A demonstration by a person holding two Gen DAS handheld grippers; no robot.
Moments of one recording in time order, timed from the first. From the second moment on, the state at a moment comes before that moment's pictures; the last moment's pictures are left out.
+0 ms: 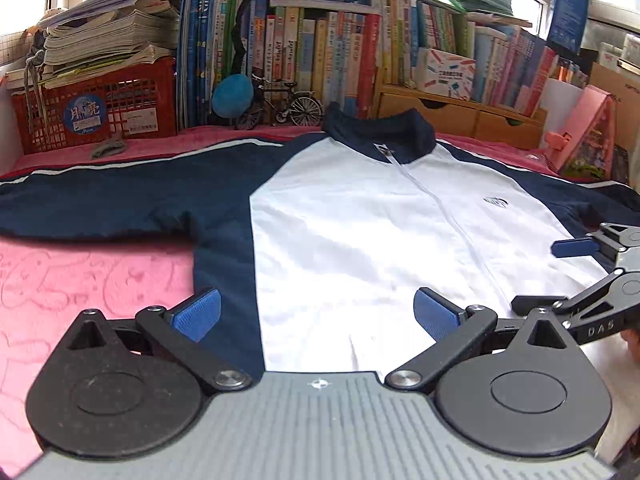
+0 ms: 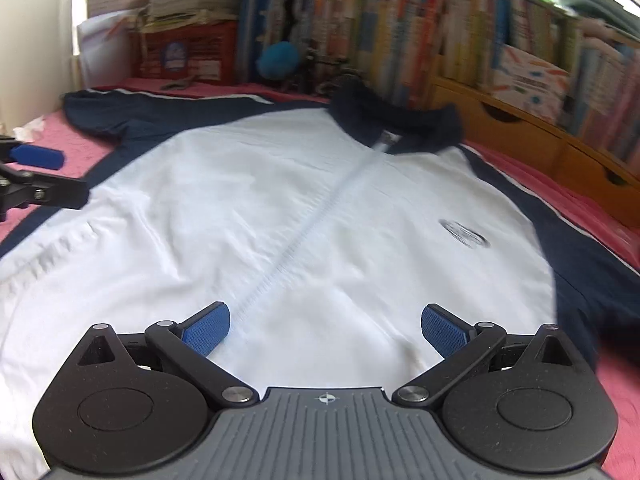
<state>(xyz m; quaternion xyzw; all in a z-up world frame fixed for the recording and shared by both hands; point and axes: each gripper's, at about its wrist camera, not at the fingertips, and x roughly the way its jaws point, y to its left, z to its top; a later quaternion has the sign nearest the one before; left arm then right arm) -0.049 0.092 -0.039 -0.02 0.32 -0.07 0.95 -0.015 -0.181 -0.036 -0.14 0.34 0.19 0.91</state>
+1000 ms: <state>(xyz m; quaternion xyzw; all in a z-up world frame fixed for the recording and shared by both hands) -0.236 0.002 -0.025 -0.01 0.35 -0.04 0.93 -0.263 -0.233 -0.025 -0.07 0.33 0.11 0.94</state>
